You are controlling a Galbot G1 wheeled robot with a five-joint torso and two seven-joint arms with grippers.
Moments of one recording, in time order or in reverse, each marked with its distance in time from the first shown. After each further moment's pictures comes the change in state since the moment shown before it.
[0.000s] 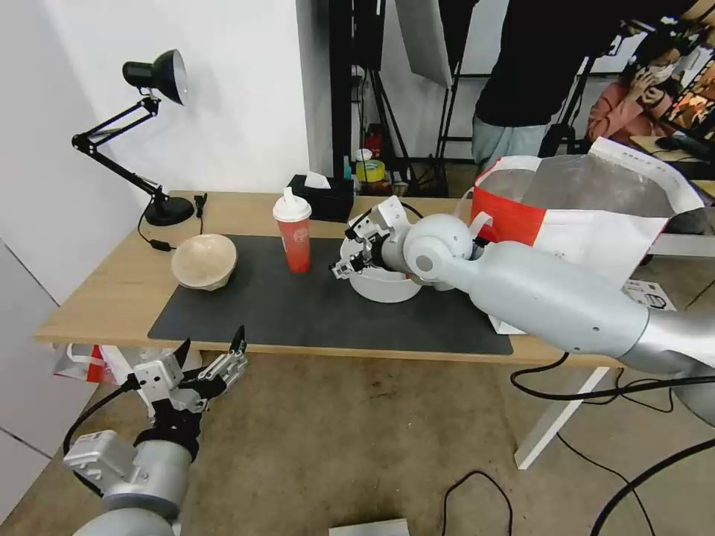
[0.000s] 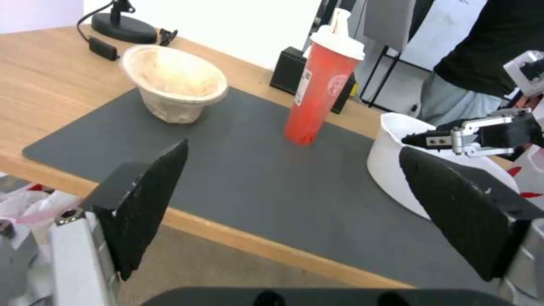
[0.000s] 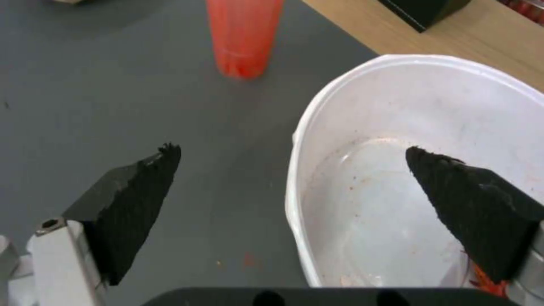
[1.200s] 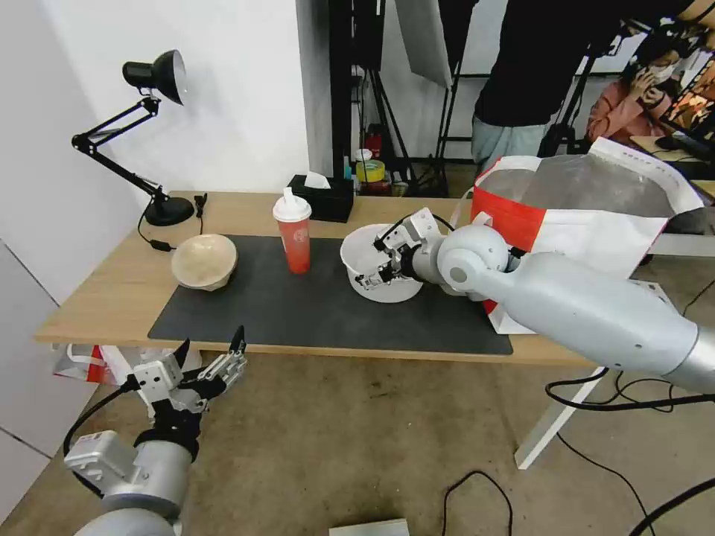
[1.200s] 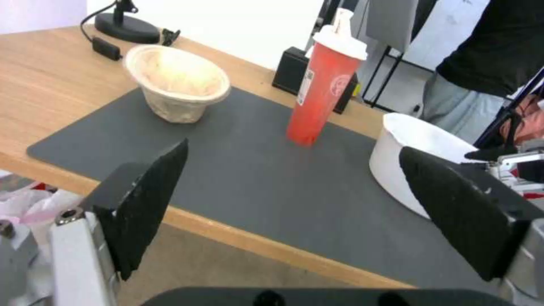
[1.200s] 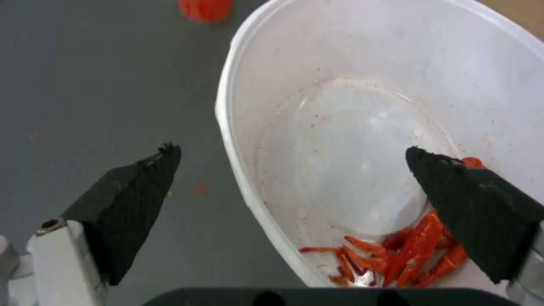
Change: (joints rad) left arm 0.002 0.000 0.002 0.000 0.002 -0.002 -0.008; right arm -0.041 -0.117 0.010 0.037 -0.045 0.000 -0.081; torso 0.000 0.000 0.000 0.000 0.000
